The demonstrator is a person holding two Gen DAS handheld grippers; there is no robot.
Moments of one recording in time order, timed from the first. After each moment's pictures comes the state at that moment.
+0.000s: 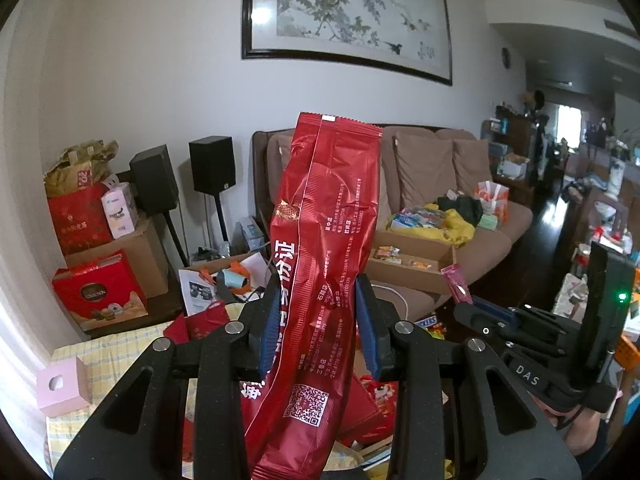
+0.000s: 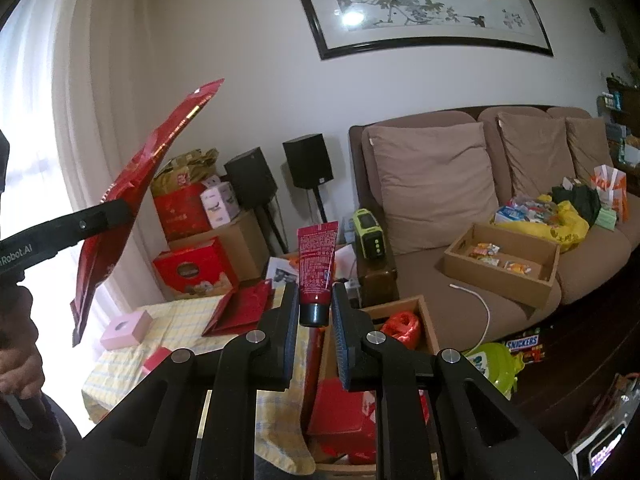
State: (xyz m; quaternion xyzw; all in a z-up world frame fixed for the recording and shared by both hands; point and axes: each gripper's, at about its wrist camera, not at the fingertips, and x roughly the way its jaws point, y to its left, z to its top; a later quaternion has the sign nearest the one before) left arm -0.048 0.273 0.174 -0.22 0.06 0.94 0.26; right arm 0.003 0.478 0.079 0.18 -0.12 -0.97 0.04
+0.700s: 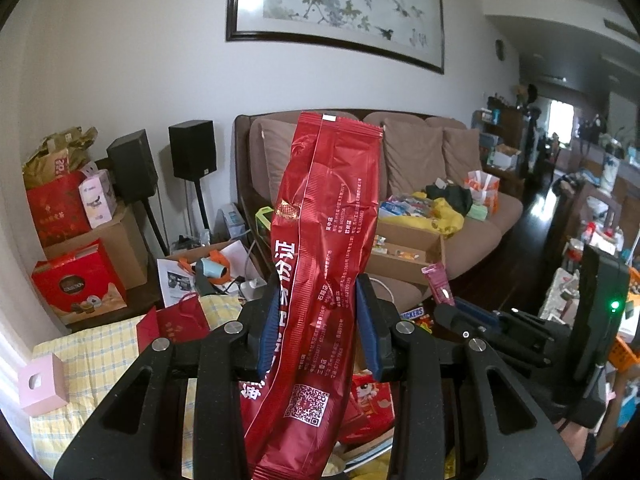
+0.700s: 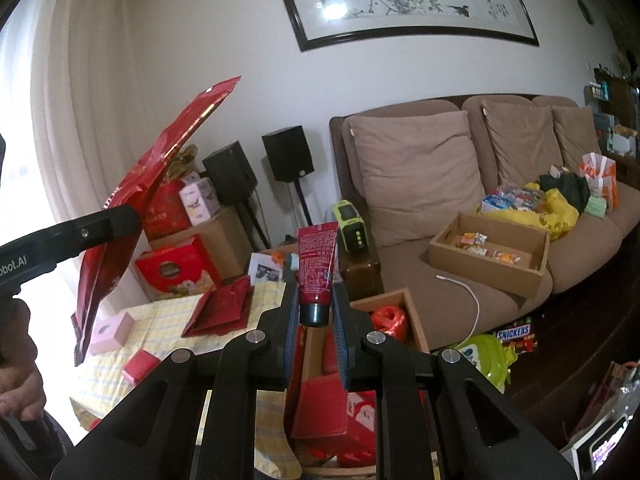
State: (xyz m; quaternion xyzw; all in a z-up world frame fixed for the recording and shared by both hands) left arm -0.066 0.310 0.155 -0.24 0.06 0.93 0.28; right arm -0.016 0.492 0.063 0.20 -0.13 -0.97 0.02
